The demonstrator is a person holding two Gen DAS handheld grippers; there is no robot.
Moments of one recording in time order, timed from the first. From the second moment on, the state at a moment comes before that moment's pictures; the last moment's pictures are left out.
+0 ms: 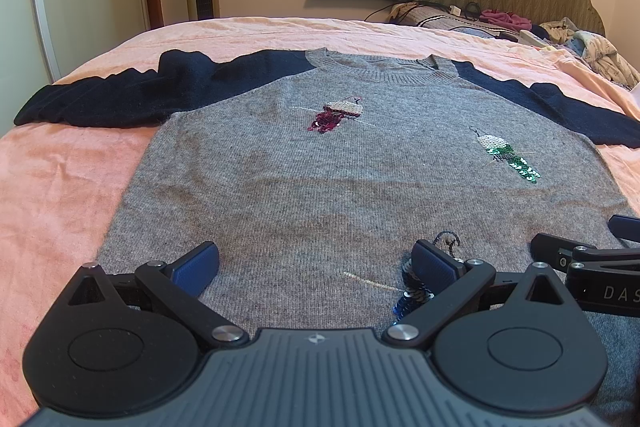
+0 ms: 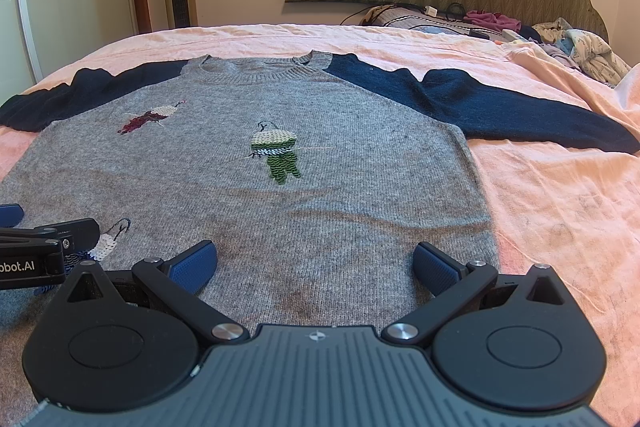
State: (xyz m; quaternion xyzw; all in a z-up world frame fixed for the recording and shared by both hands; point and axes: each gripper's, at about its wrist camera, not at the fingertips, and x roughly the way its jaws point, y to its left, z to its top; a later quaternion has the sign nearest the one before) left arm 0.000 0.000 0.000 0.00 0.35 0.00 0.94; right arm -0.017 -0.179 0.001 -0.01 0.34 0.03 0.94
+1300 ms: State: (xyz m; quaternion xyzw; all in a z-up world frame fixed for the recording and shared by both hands) left arm 0.000 0.001 0.000 0.00 0.35 0.00 0.94; right arm 0.056 -0.587 -0.018 0.52 0.16 -0.15 0.83
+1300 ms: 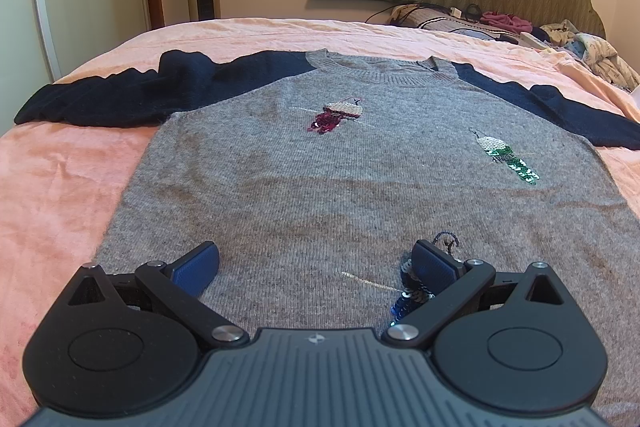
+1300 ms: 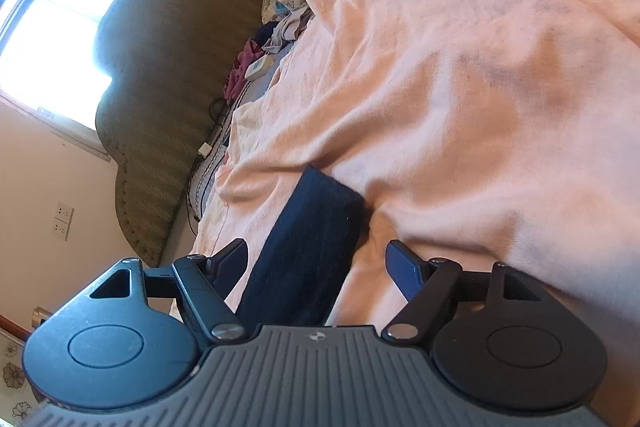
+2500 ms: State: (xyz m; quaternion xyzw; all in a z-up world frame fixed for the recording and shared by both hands) left arm 0.014 0.028 0.019 -0.16 0.35 -0.07 0.92; right arm 0.009 -0.278 -0.006 0.41 0.25 0.19 0.86
